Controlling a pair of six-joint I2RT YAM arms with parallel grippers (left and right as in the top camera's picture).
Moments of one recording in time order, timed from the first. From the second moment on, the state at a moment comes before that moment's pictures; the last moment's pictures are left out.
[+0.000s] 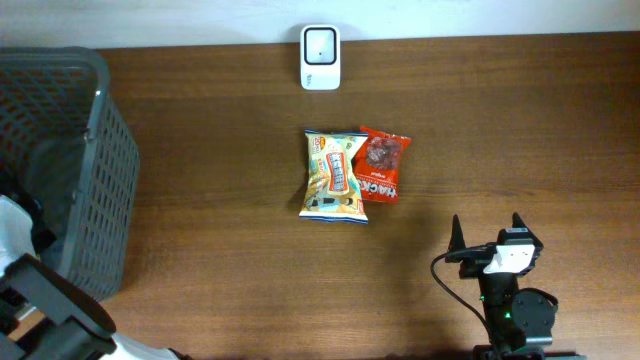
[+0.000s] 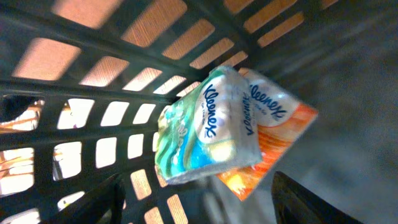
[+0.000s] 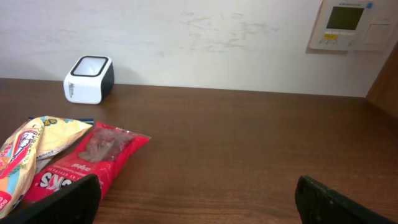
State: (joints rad) left arm 0.72 1.81 1.31 -0.79 -0.61 -0.15; right arm -0.02 0.01 0.01 -0.08 0.00 -0.05
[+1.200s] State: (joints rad) left arm 0.71 1.87 1.32 -0.68 -0.57 -0.11; right arm -0.02 0.01 0.01 -0.08 0.00 -0.05
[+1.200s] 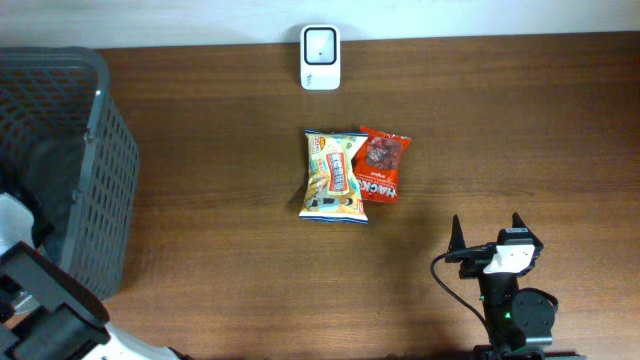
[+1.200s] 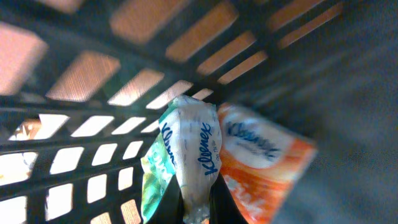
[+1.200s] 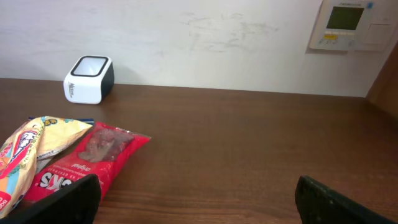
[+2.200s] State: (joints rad) left arm -0.31 1.33 1.45 -0.67 0.36 -0.10; right arm -0.02 0.01 0.01 -0.08 0.00 -0.05
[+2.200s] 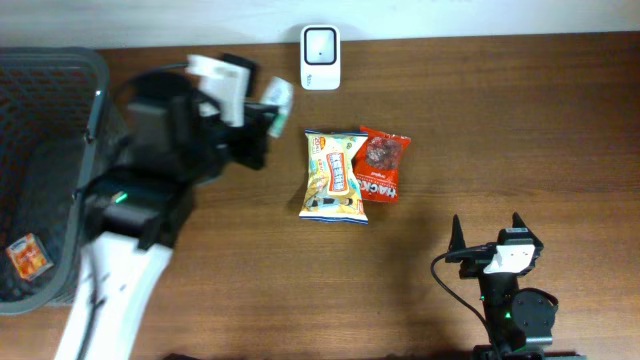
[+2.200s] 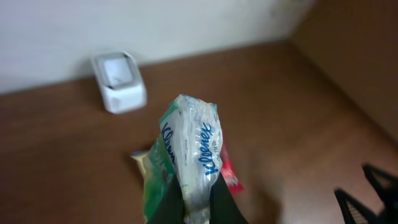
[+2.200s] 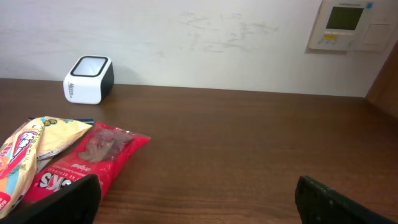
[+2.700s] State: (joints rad) left arm -0.44 1.73 1.45 -0.85 -0.10 -0.25; right arm -0.02 0.01 0.01 -0.08 0.00 -0.05
